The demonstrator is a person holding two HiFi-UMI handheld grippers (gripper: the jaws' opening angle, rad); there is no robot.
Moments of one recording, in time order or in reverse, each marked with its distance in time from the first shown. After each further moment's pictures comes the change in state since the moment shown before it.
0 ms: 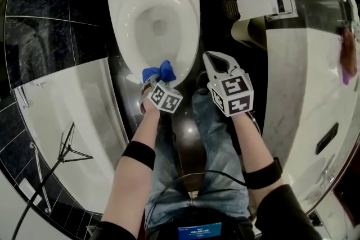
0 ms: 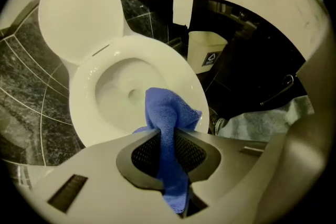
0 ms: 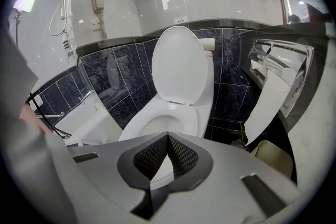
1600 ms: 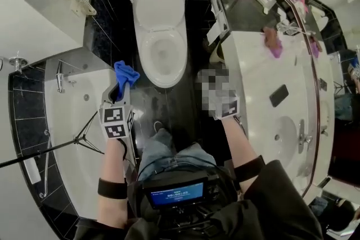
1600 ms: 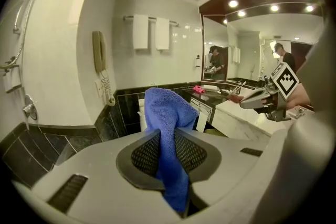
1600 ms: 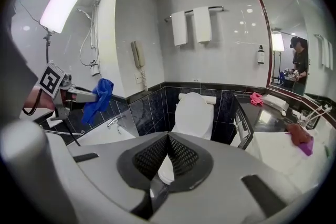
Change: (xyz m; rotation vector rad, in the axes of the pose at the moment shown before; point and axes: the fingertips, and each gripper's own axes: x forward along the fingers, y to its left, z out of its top) left arm -0.652 0.073 -0.047 -0.313 -0.749 0.257; right arm -0.361 0.191 0.129 -0.066 -0.206 -0.039
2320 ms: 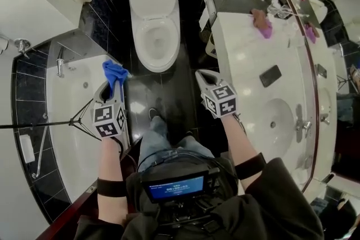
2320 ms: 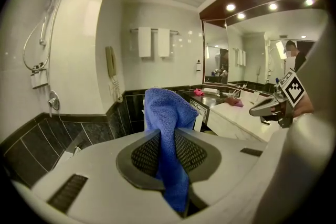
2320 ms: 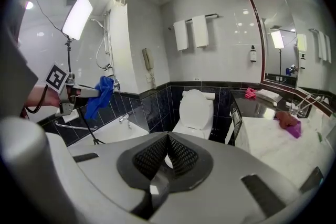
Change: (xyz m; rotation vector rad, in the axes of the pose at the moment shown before) left arm -0.104 -0.090 -0.032 -0.067 -0.036 0.105; right arm -0.126 0.004 -0.076 0.005 -0.027 0.075
